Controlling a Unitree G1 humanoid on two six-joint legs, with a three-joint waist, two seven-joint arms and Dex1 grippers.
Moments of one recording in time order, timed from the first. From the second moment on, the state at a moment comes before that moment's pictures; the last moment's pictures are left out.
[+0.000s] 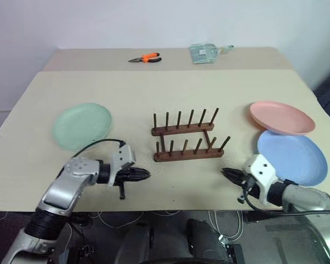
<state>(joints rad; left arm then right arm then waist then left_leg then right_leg) -0.20 0.54 -0.21 -0.22 -0.24 0.50 -1.05 0.16 -0.72 -0.03 -0.53 0.22 0.51 0.65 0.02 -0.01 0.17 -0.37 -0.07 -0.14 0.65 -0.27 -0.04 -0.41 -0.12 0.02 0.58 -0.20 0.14</state>
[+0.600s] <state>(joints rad) -0.40 0.31 -0.23 0.11 -0.06 0.31 -0.63 -0.21 -0.55 0.09 -0.09 0.00 0.41 0.46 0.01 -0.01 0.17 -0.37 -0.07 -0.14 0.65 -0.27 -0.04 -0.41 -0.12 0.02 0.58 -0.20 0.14</state>
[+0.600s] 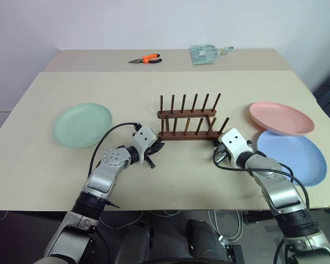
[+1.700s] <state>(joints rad) -0.30 0.41 -0.21 -0.22 -0.25 0.43 -0.80 -0.27 -0.95 -0.17 0.01 -0.08 0.10 0.56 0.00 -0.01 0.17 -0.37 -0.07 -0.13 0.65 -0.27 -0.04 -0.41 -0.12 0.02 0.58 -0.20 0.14</state>
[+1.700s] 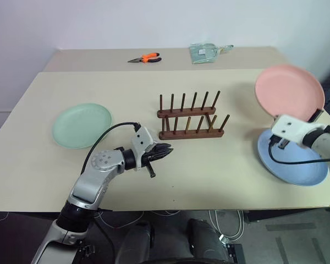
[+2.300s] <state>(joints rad) -0.29 0.42 -0.21 -0.22 -0.25 0.43 -0.80 -0.47 -0.67 -0.38 -0.31 1.14 0.86 0.43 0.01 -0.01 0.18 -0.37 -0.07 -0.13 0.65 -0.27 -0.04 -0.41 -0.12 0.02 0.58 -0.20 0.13</state>
